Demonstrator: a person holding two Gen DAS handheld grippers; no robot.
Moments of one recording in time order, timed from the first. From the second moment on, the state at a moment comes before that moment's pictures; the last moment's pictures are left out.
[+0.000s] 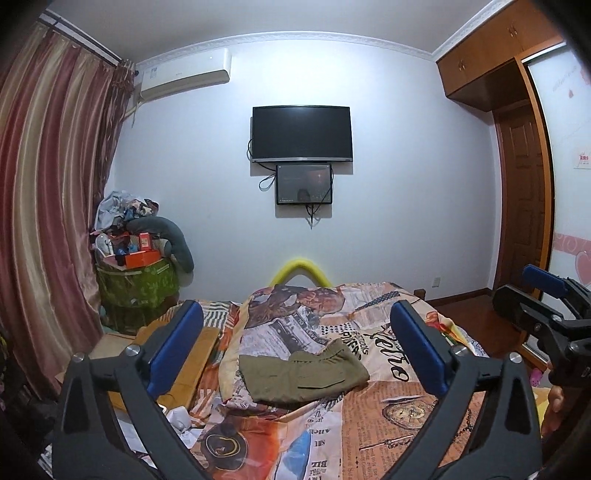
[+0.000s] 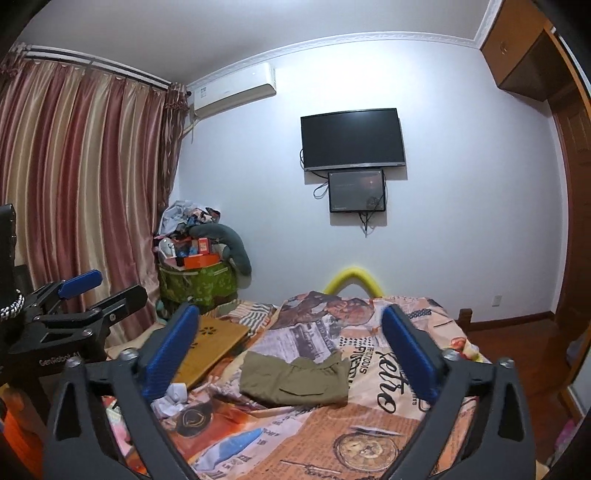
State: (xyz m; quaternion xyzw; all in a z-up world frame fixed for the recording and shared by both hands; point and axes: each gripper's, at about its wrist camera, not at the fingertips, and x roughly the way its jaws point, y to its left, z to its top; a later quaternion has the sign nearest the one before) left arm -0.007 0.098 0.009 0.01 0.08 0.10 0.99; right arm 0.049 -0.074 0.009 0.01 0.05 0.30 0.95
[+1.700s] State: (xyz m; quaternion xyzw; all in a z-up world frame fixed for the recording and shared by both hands) left arm 0.002 0.086 -0.001 0.00 0.08 0.08 0.99; right arm 0.041 -0.084 0.002 0.02 0.07 0.29 0.95
